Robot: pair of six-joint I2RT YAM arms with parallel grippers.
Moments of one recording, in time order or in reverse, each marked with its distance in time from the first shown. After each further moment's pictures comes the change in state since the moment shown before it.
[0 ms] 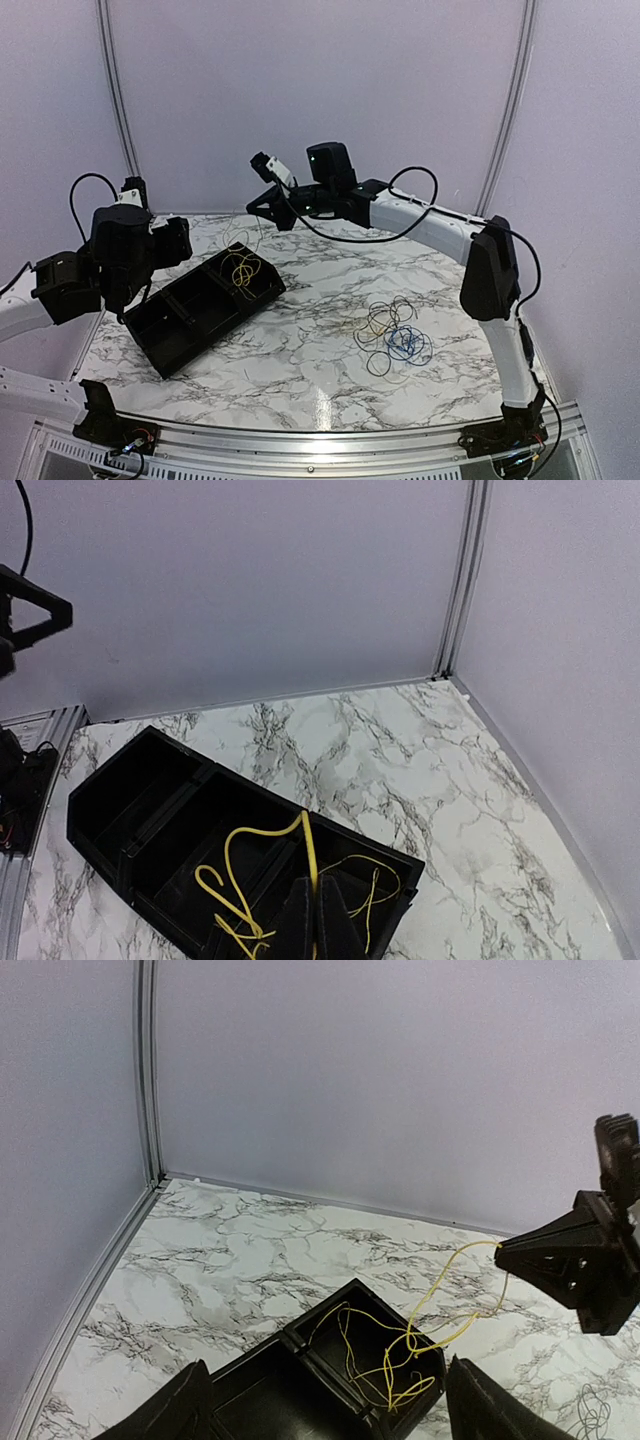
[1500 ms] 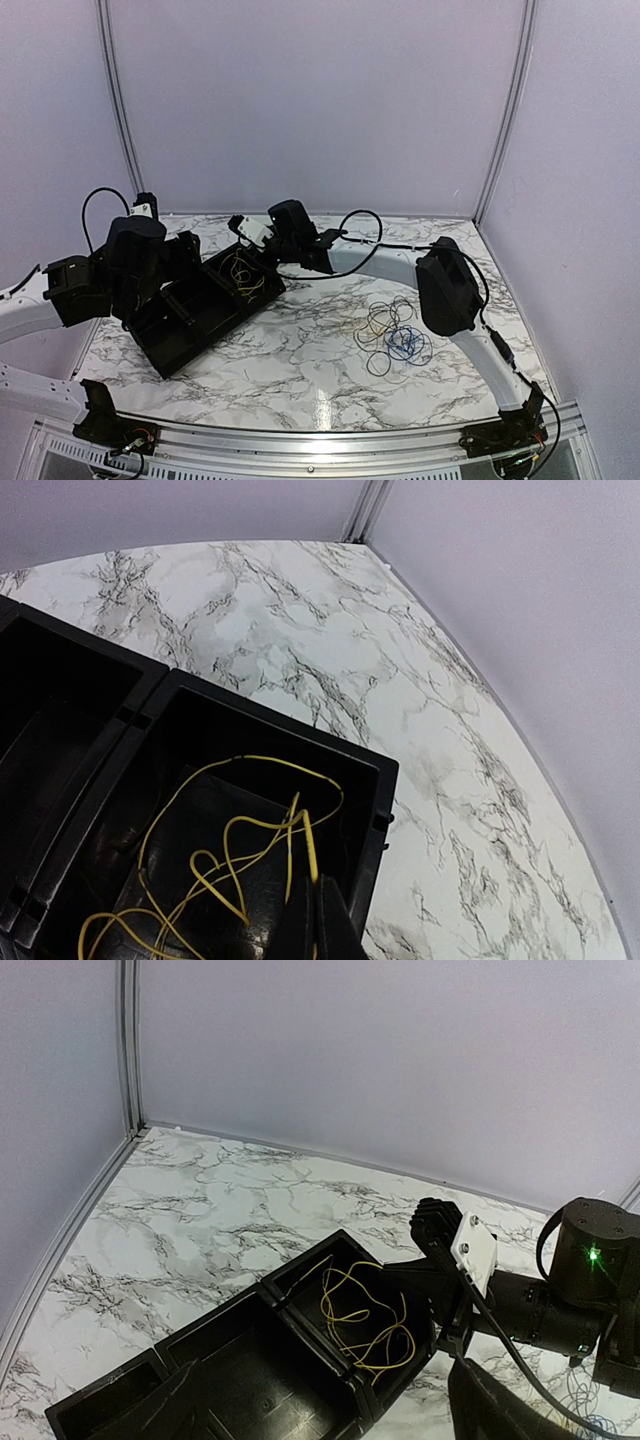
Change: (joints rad) left arm 0.000 0.034 -0.037 -0.047 0.080 -0.136; right arm 0.106 0.261 0.020 0.082 0.485 -0.177
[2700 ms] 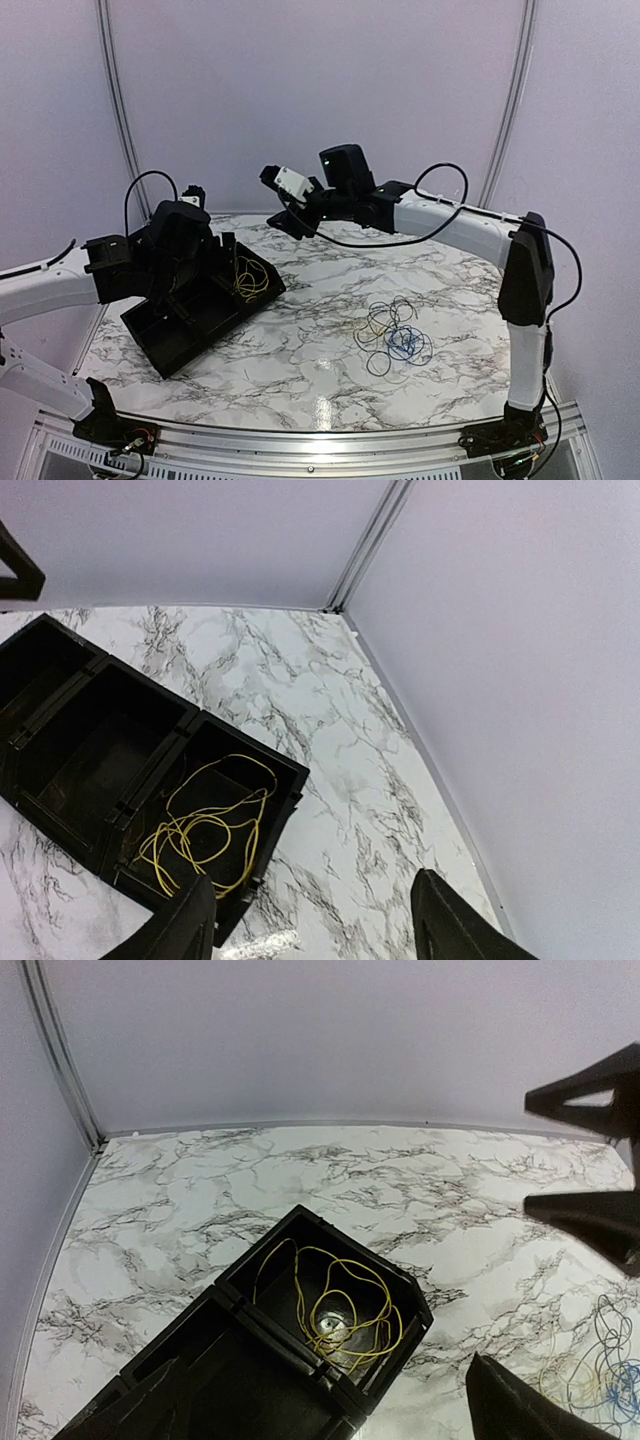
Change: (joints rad) left arm 0.007 0.216 0.130 0.001 0.095 0.140; right arm -0.053 -0.436 -0.276 -0.109 -0.089 -0.138
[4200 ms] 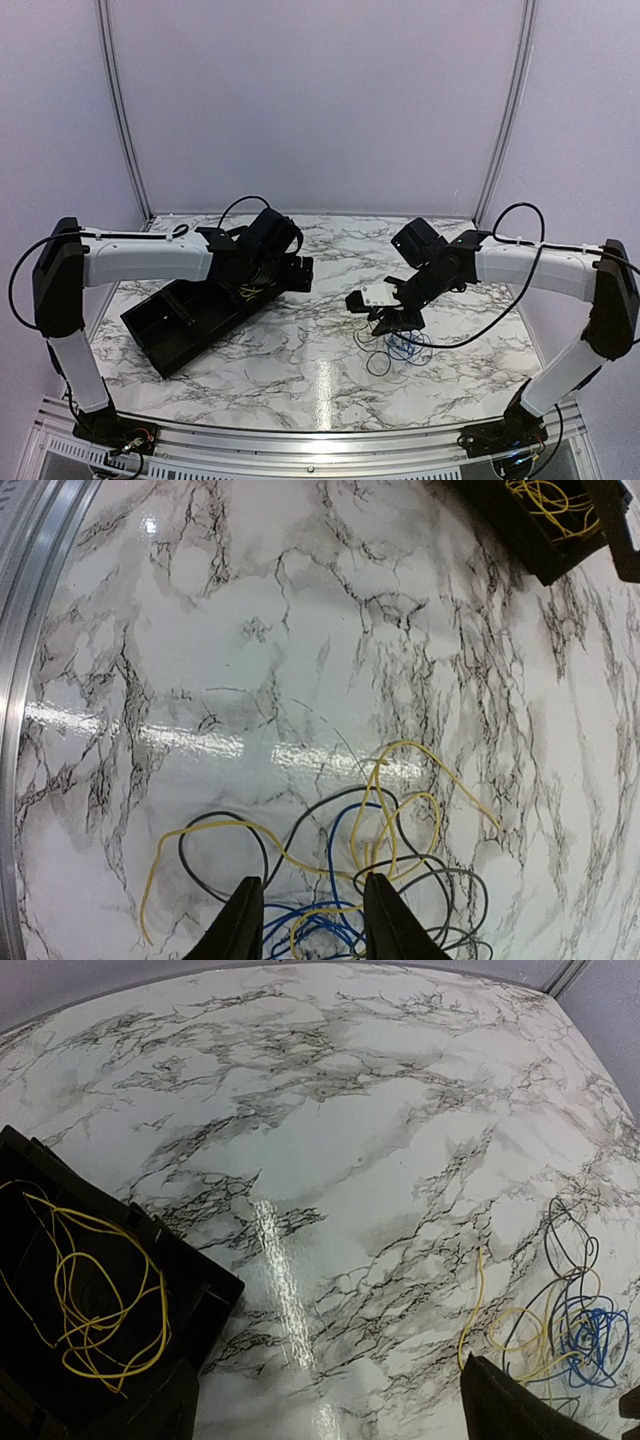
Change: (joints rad) left arm 0.016 0.628 0.358 0.055 0.430 -0.045; right arm -0.133 -0.573 -0.828 -0.465 -0.203 -0.474
